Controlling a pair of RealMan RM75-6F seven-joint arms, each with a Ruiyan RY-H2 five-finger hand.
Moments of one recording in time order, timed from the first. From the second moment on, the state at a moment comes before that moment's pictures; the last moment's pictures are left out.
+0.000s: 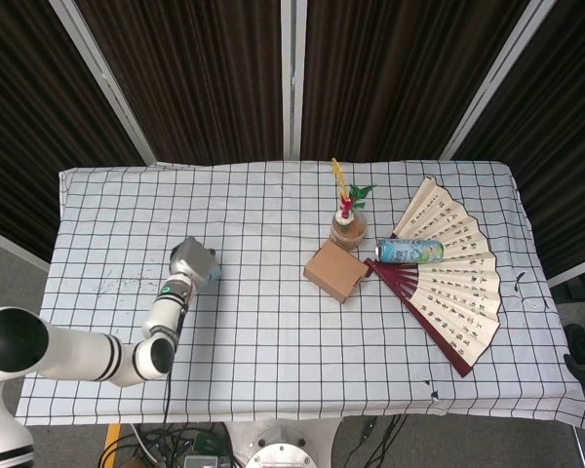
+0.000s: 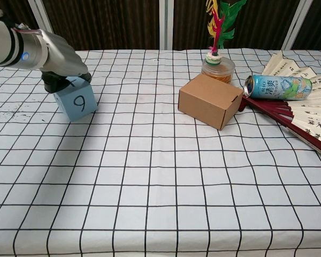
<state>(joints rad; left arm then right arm) -1.41 -1.40 0.12 -1.67 -0.04 0.94 1.37 -0.01 -1.09 0.10 -1.45 -1.35 1.42 0.16</state>
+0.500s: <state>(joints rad) -1.46 -1.40 0.14 -1.56 -0.23 0.86 1.39 -0.01 -1.09 0.10 -1.46 -1.34 1.41 0.14</state>
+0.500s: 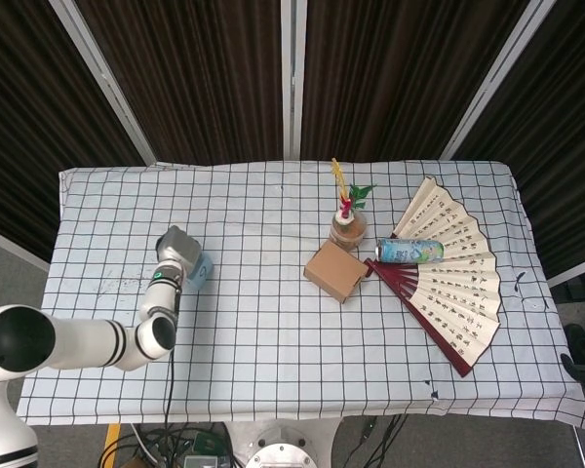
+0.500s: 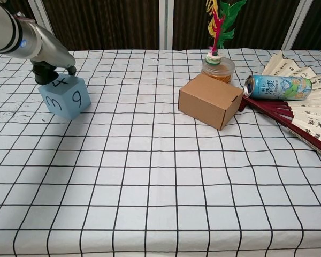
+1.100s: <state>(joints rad) -1.46 -1.36 0.15 -1.54 -0.31 0.87 1.40 -0.01 -1.09 0.10 -1.47 -1.35 1.42 0.14</state>
